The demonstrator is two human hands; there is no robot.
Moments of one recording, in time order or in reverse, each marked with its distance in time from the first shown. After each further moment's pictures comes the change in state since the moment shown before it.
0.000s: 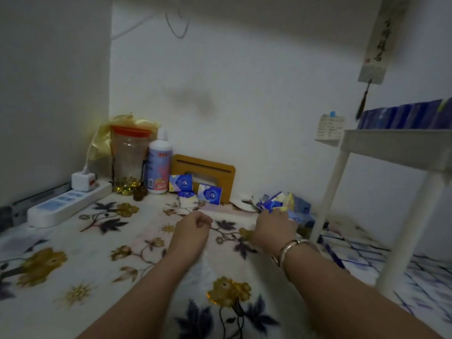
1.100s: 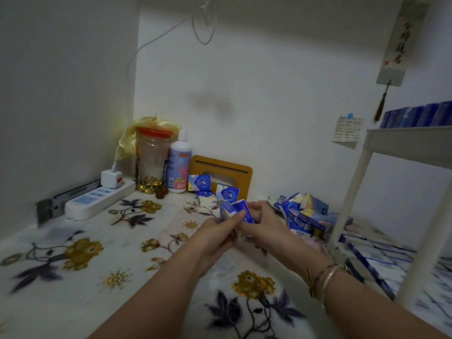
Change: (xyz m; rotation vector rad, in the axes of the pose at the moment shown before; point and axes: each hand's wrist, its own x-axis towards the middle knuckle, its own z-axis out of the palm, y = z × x) left_hand -0.023 0.011 -0.011 -0.762 -0.292 -0.317; right_hand -0.038 -0.031 0.005 1.276 -0.228 -0.315
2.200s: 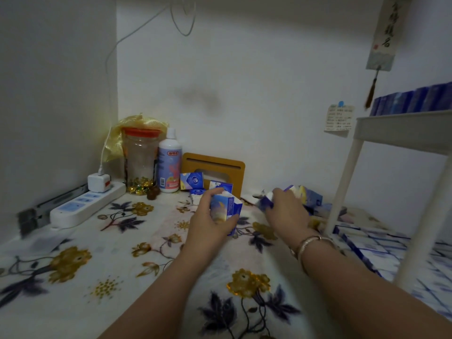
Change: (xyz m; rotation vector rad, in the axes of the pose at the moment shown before) left_hand 0.001 -0.005 0.001 0.412 0.124 0.555; right_hand 0.036 0.017 -0.043 -0.958 0.540 0.008
